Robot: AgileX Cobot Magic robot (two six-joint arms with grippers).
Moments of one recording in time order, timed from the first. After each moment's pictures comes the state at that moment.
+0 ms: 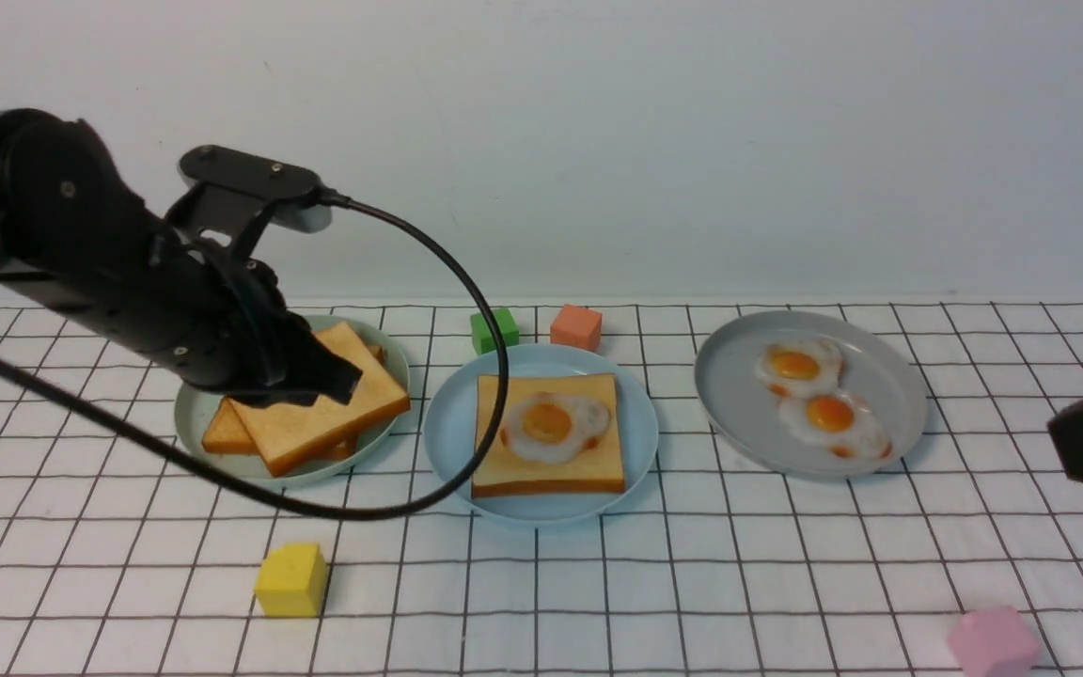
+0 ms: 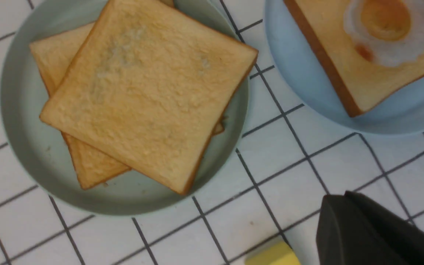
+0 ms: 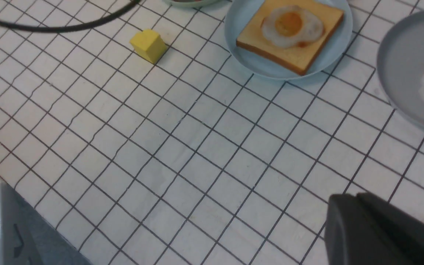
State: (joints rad) right arm 0.41 0.85 -1.10 0.32 1.08 -0.24; left arm -0.25 1.61 -1.20 -0.18 0.67 0.33
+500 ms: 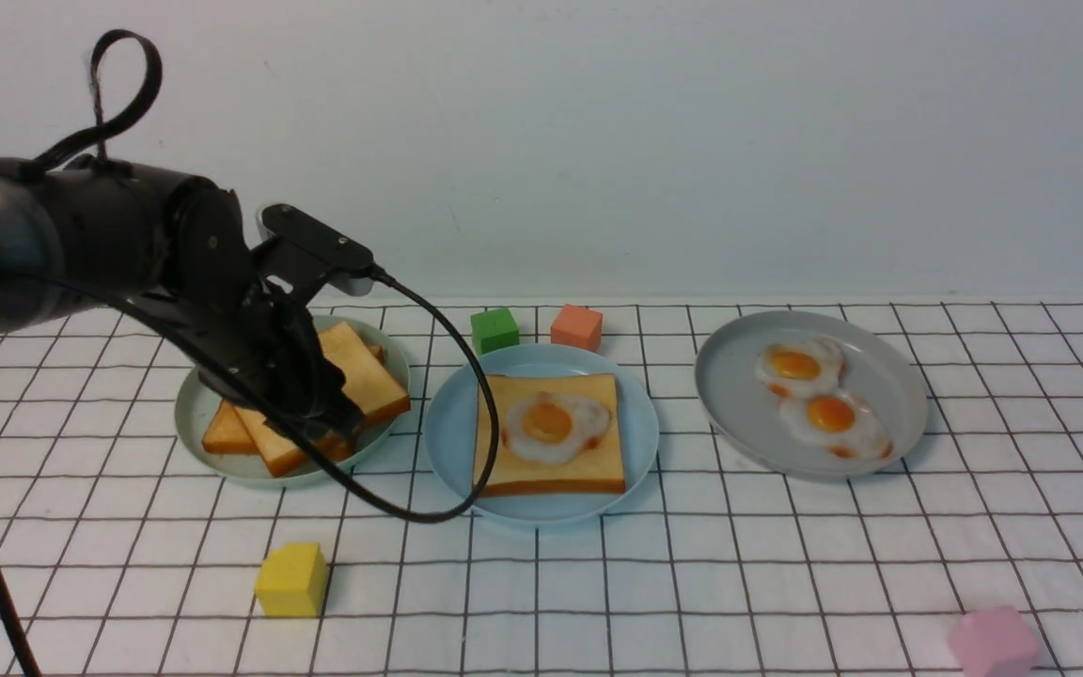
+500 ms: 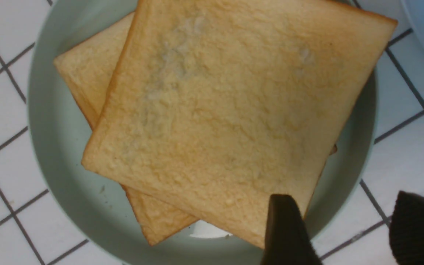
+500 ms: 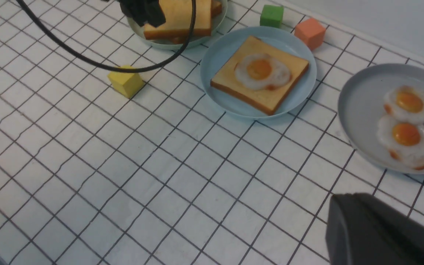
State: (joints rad) right arm 0.41 0.76 -1.01 0.27 0.94 -0.26; left arm -0.25 1.85 -1.30 0.05 0.62 0.31
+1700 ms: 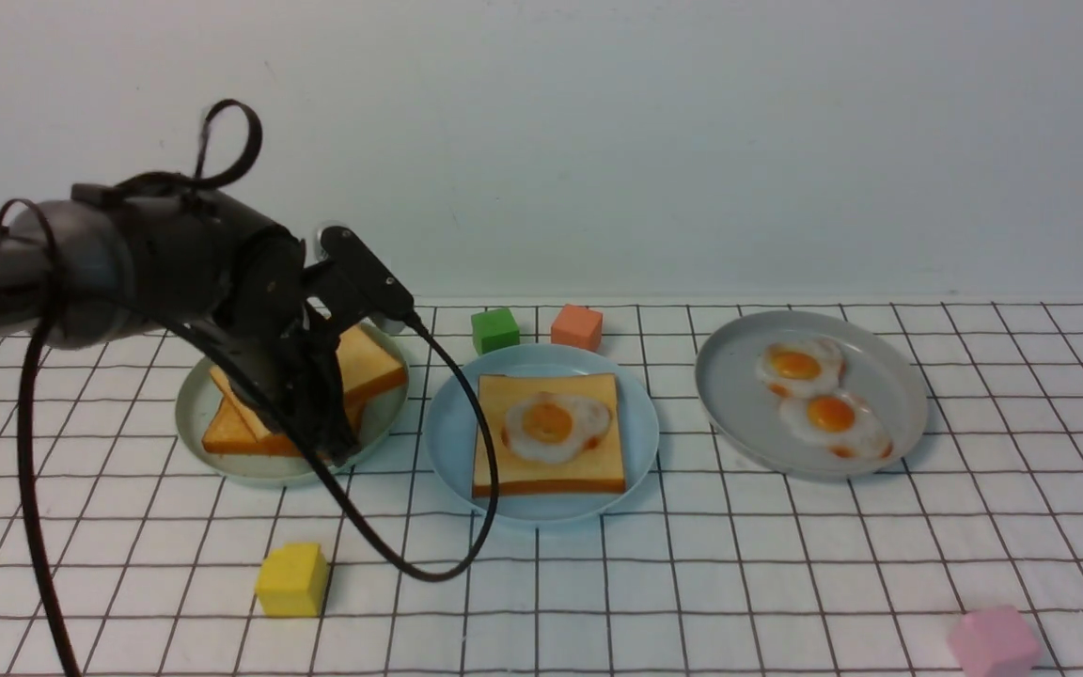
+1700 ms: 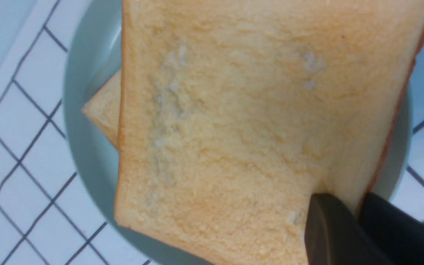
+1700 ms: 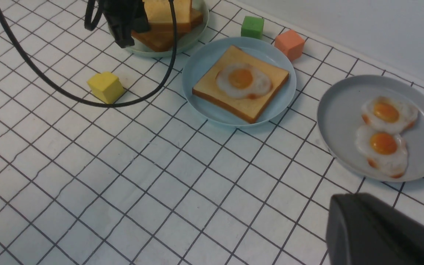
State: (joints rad) right arm 0.41 0.72 -0.99 0.23 0.92 -0.27; left arm -0.31 1.86 -1.31 0.30 0.63 0.31
